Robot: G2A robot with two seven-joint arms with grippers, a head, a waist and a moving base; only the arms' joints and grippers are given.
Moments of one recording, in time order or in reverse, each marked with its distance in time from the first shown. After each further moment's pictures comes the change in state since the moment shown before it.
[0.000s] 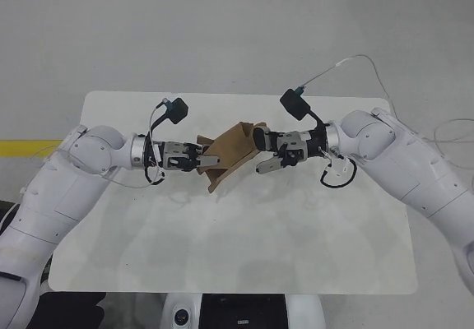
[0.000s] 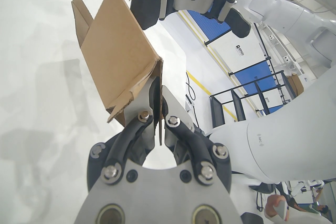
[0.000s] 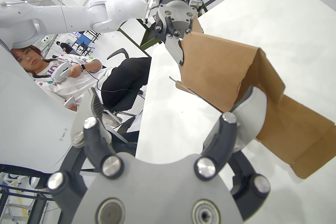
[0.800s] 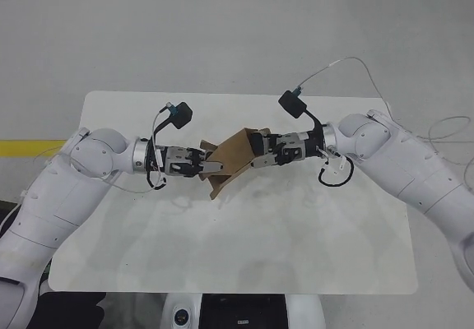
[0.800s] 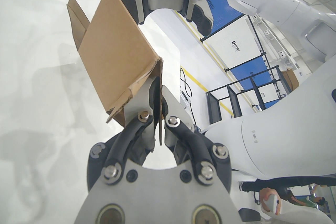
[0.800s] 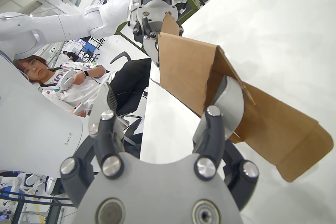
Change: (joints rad) left arm 0.022 0.012 -0.004 -0.060 -0.015 0.014 -0.013; right arm 0.050 -0.026 -0.112 0.086 0.096 0.000 0.000
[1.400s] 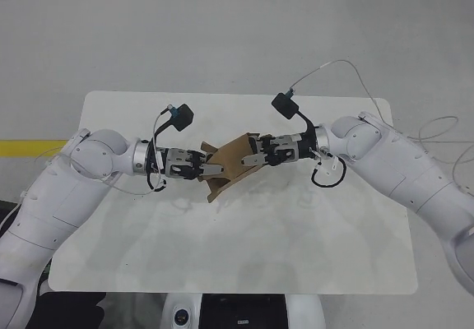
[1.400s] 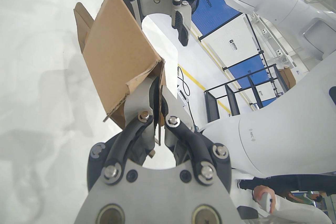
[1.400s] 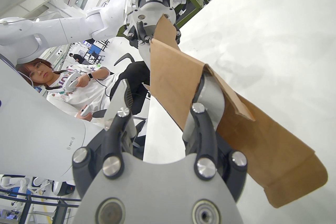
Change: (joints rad) left arm 0.002 0.009 0.008 -0.013 -0.009 0.004 -0.004; right arm 0.004 -0.039 -0.032 0.033 0.045 0.000 0.000
